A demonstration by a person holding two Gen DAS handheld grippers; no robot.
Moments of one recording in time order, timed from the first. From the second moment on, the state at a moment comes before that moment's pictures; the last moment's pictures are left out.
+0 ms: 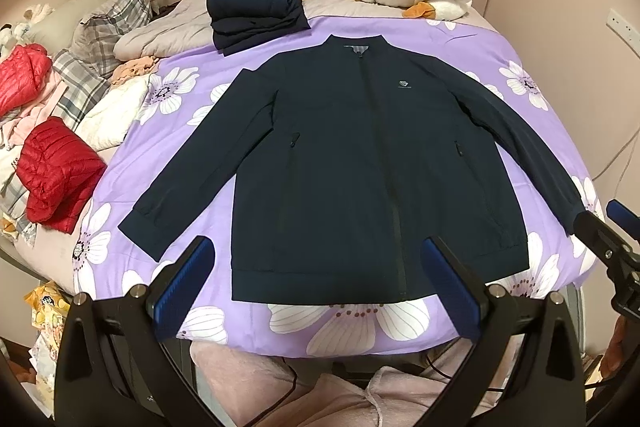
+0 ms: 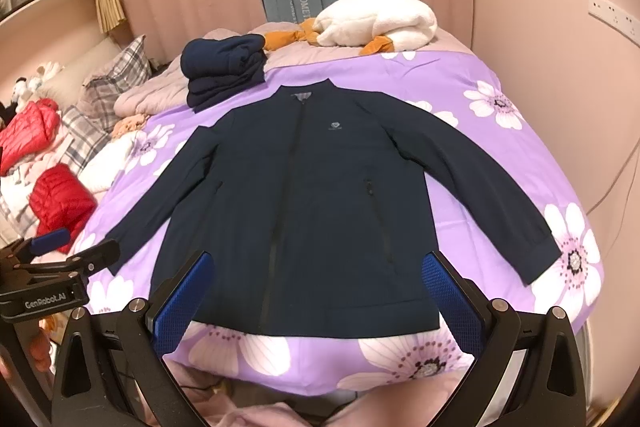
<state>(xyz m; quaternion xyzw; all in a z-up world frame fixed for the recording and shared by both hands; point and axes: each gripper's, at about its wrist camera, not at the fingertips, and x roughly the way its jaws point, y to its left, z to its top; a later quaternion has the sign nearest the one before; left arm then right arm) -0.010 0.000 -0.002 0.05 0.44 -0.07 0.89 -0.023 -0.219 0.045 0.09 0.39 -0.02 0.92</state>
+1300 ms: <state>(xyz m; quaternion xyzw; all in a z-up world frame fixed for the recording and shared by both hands) -0.008 0.001 0.000 0.06 0.43 -0.05 0.90 -0.015 -0.218 0.037 0.10 0.40 -0.01 0.91</state>
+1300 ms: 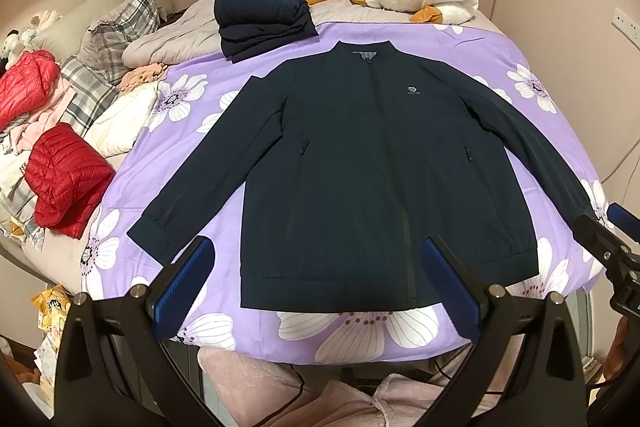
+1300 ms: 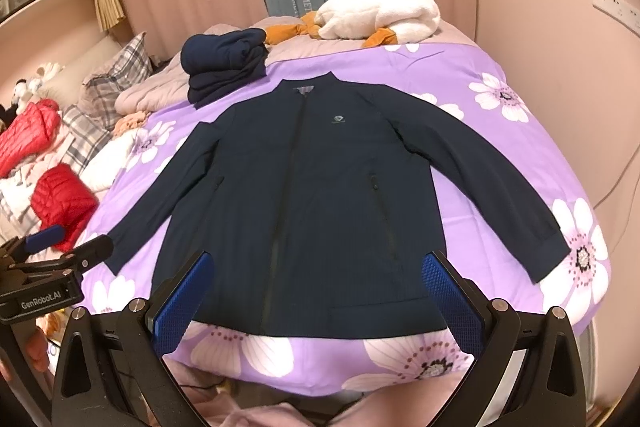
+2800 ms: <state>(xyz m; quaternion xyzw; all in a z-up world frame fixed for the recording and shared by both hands) -0.005 0.003 -0.001 0.06 0.43 -0.05 0.90 -0.014 -0.219 0.035 0.10 0.40 -0.01 0.91</state>
